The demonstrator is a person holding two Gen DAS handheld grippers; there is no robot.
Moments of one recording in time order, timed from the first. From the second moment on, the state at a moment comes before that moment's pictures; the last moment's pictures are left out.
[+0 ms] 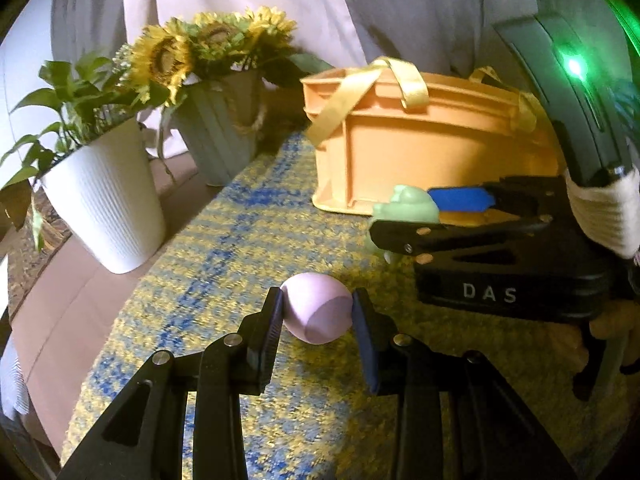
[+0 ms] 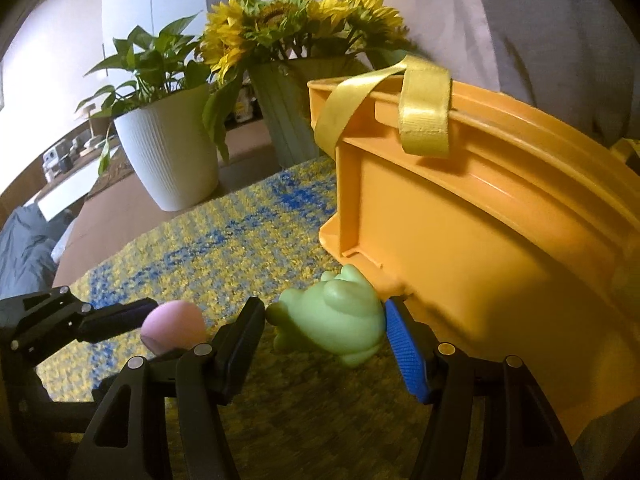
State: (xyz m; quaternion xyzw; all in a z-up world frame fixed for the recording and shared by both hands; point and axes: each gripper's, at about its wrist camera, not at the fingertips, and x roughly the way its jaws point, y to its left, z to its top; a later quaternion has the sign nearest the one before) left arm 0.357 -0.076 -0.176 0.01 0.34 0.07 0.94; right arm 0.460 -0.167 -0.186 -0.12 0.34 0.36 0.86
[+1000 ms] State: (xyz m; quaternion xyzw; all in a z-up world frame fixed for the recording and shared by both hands) left arm 0.311 -0.035 -0.114 -0.02 0.26 0.07 0.96; right arm 0.409 -0.172 -0.157 -0.02 0.35 0.29 0.89
